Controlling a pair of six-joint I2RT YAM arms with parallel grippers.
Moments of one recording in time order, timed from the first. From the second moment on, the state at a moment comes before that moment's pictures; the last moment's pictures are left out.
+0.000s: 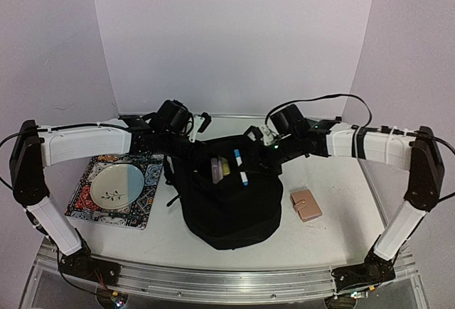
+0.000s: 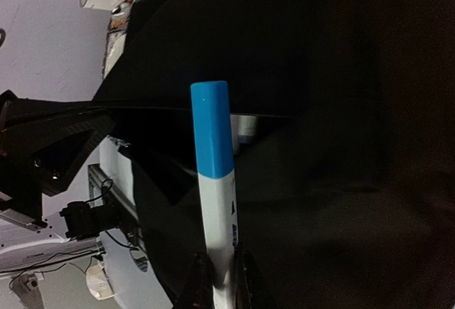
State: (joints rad) left arm -0.82 1.64 1.27 -0.39 0.07 -0.12; right arm 0.74 1.68 1.22 0.00 -0.34 0.81
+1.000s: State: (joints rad) left arm -0.83 1.64 1.27 -0.39 0.09 -0.12; right arm 0.83 1.96 1.40 0.18 -0.37 1.02
